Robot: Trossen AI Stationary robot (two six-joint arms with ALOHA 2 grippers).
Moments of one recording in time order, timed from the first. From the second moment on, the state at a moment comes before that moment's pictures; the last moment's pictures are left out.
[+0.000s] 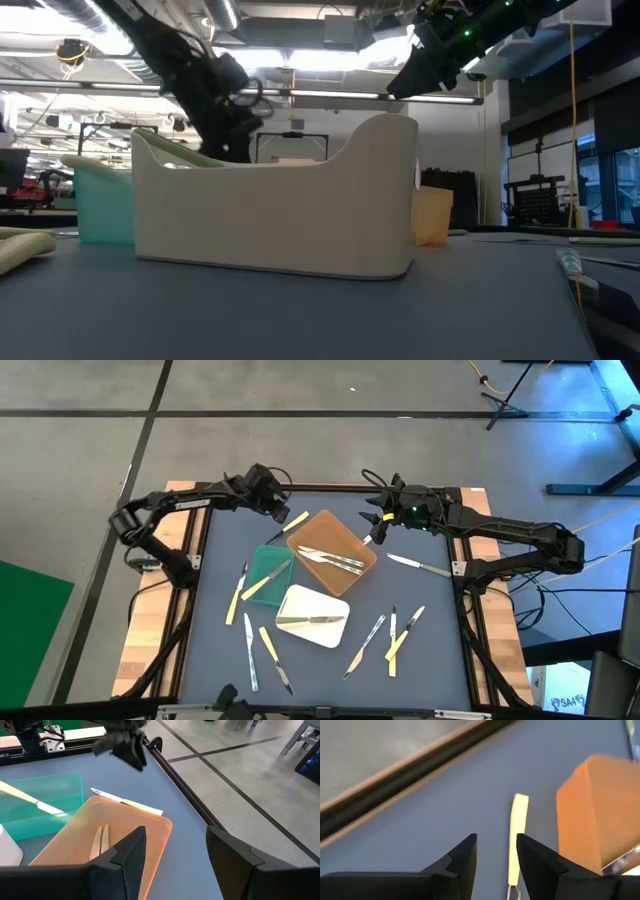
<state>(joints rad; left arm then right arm) 0.73 1.52 0.89 -0.25 0.05 -0.21 -0.33 1.18 0.91 -0.19 0.14 -0.03</state>
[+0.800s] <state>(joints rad) 0.64 1.75 0.89 -0.13 0.11 -0.12 -0.33 1.18 0.91 -0.19 0.14 -0.03</state>
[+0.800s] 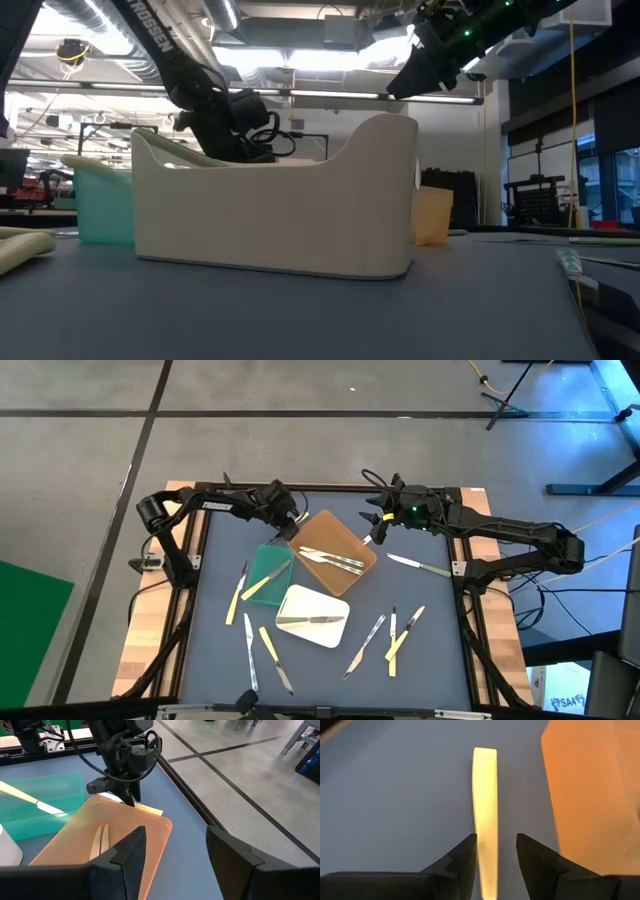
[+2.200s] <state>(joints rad) 0.58 1.80 0.90 -0.24 -0.06 -0.09 -0.33 1.18 0.91 -0.19 0.14 -0.03</state>
